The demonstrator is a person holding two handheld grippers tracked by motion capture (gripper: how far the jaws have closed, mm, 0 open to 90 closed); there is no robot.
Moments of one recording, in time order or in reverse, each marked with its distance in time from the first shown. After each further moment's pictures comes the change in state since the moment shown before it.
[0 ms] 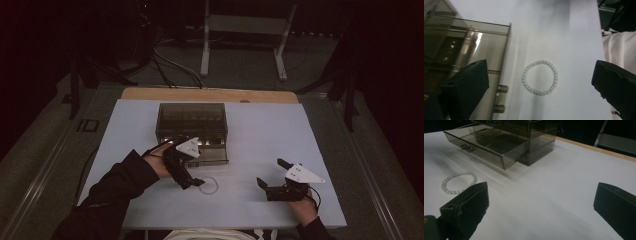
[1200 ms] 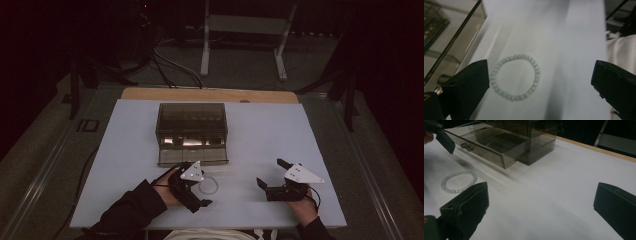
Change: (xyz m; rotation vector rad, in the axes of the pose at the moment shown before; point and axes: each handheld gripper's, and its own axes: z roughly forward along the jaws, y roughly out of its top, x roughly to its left) left arm -0.043 -0.033 0.046 -0.059 0.075 -0.128; right arm 0.000 0.000 0.000 0.006 -0.001 -0.013
